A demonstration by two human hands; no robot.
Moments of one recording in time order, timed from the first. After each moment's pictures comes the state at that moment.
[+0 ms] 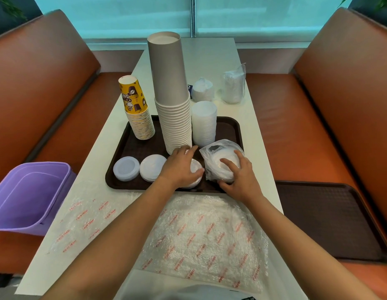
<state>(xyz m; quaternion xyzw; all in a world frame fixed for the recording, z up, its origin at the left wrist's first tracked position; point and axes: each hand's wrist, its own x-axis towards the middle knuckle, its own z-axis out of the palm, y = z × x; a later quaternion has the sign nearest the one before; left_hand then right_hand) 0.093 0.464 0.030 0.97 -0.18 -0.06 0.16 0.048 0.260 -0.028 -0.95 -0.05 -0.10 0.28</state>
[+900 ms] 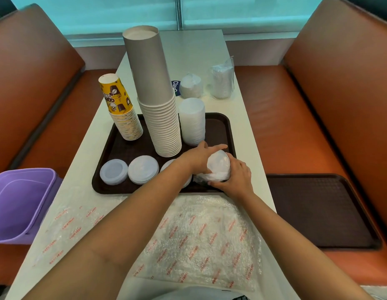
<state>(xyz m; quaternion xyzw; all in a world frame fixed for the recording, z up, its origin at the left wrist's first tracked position) 0.130 0.394 0.037 0.92 -0.30 -0.23 0.09 0.048 0.256 -0.037 -0.93 0.07 -0.06 0.36</state>
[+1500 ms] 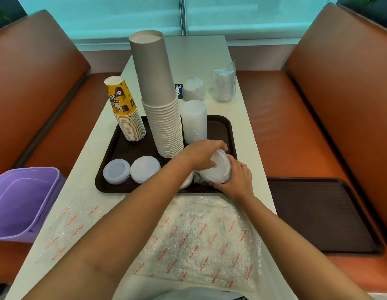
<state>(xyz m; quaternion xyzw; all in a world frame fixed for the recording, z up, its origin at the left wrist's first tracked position) 0.120 0.394 0.068 0.91 -0.36 -0.15 0.14 0.045 0.258 -0.036 -0.93 0.07 -0.07 0.36</state>
